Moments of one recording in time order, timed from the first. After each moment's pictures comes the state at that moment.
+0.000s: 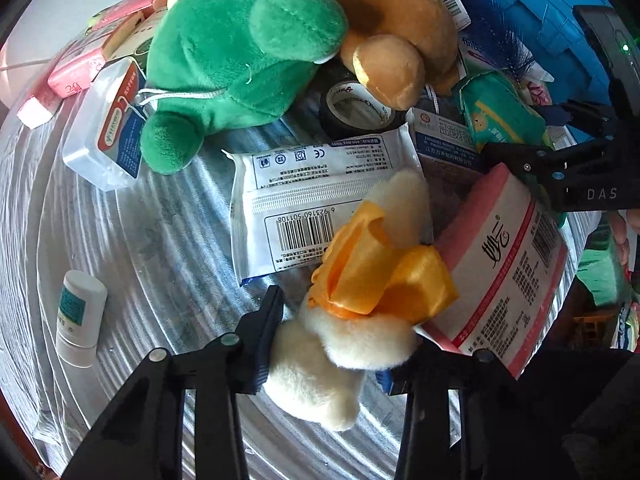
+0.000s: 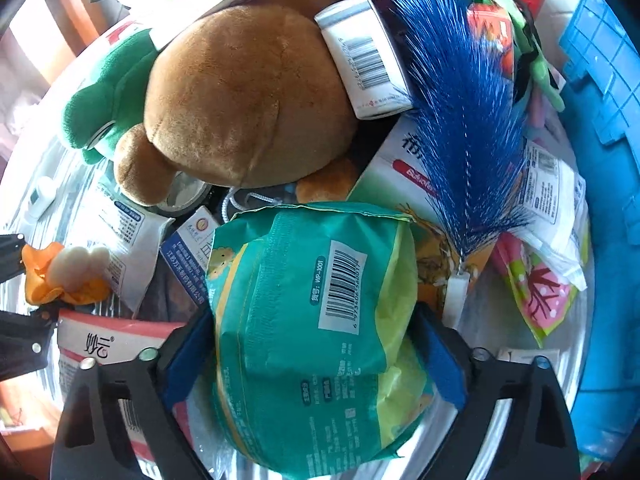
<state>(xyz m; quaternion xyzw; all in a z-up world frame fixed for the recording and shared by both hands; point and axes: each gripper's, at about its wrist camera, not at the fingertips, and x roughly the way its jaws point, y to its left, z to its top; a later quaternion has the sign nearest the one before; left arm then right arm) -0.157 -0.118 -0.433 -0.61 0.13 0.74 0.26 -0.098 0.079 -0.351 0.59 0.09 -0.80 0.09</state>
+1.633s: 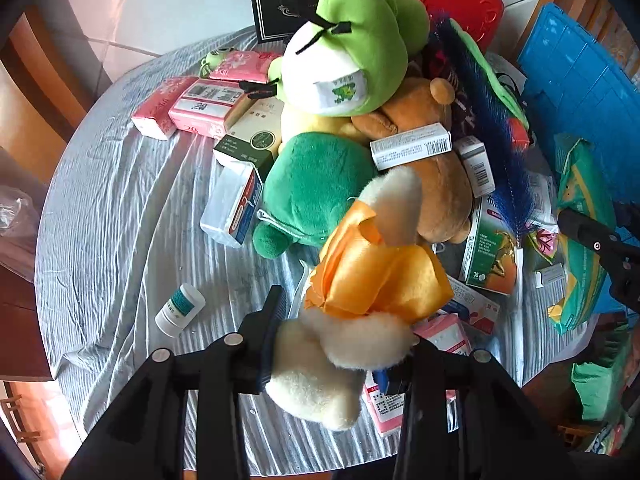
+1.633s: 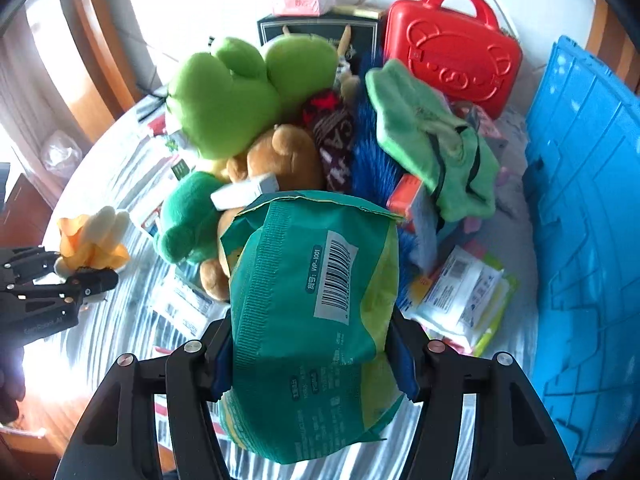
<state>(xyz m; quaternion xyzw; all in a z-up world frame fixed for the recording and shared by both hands) -0.184 -0.111 -0.295 -0.57 0.05 0.81 0.09 -0.133 0.081 -0.249 0.50 0.06 -0.85 0.13</state>
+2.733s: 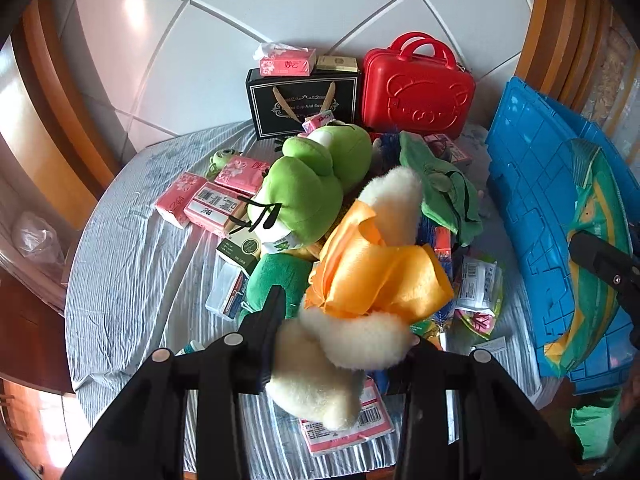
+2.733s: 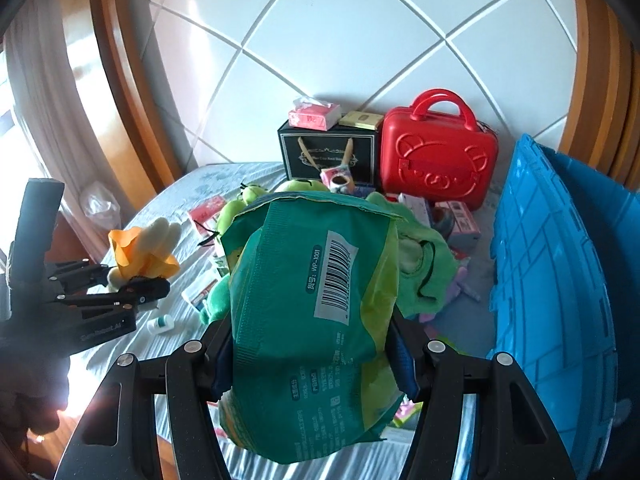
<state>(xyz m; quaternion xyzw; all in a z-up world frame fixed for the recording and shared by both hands) -0.174 -0.042 -0.162 -0.48 0.04 0.88 0.07 -0.118 0.133 -0.110 0.39 0.03 -0.90 0.19</state>
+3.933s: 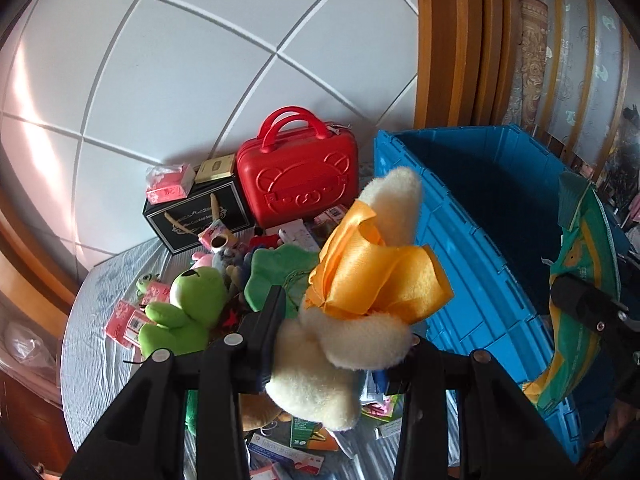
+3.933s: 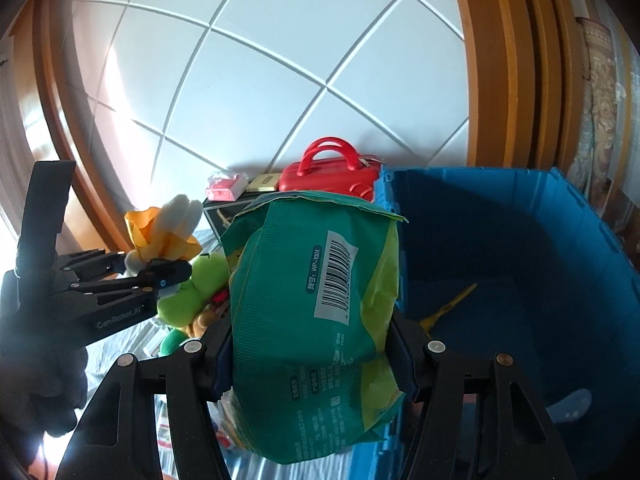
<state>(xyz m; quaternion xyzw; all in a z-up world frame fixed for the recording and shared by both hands) -0.200 0.191 -0.063 -0.39 0.12 0.90 0.17 -0.111 0.324 -0.042 0.33 -0.05 -0.93 0.11</state>
